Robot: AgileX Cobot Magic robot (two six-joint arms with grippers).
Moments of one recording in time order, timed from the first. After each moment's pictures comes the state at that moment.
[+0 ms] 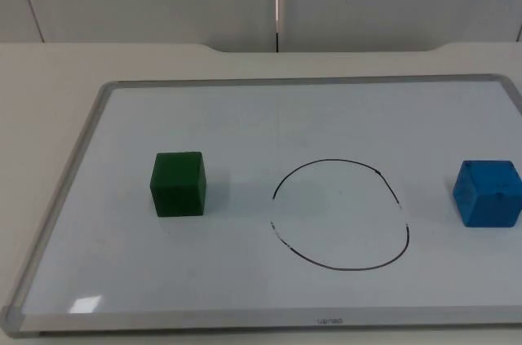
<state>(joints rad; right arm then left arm) 0.07 0.00 -0.52 -0.05 1.08 0.02 -0.03 0.30 -0.52 0.05 0.90 0.00</state>
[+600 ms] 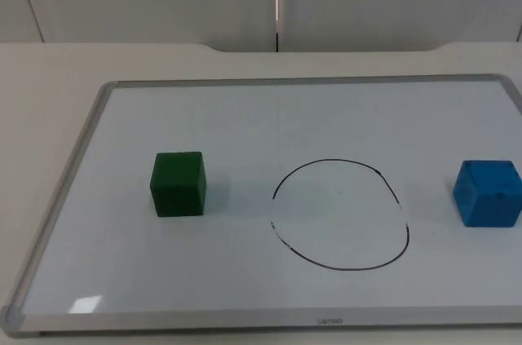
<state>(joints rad) 0.07 0.00 -0.52 -0.05 1.08 0.02 -0.03 0.60 -0.52 -0.18 0.71 0.10</state>
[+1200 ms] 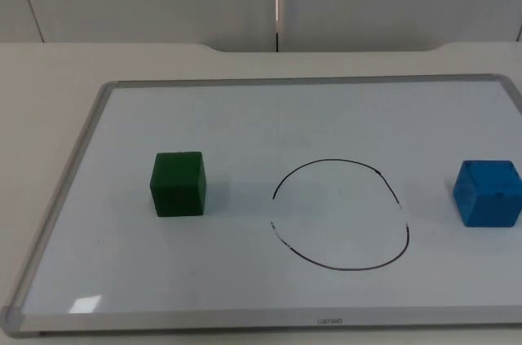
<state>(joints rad) 0.07 0.00 -0.52 -0.05 1.08 0.02 -0.05 0.64 -0.52 -0.37 0.62 0.19</state>
